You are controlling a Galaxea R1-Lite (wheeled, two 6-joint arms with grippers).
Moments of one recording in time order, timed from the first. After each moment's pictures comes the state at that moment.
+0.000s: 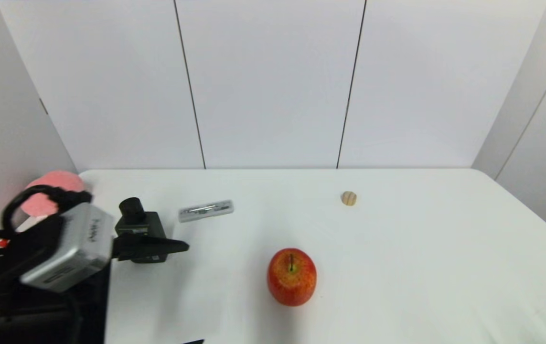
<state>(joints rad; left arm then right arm) -0.62 1.17 -0.59 -0.13 -0.48 0.44 0.00 0.00 0.00 -0.03 -0.04 0.06</state>
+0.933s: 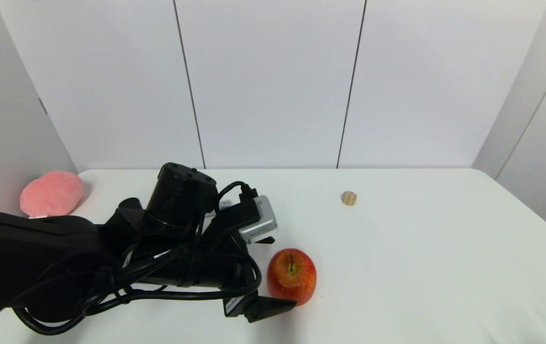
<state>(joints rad) -0.73 1.73 -0.84 -0.26 -0.43 0.44 0.00 0.00 0.00 -0.03 -0.04 0.06</state>
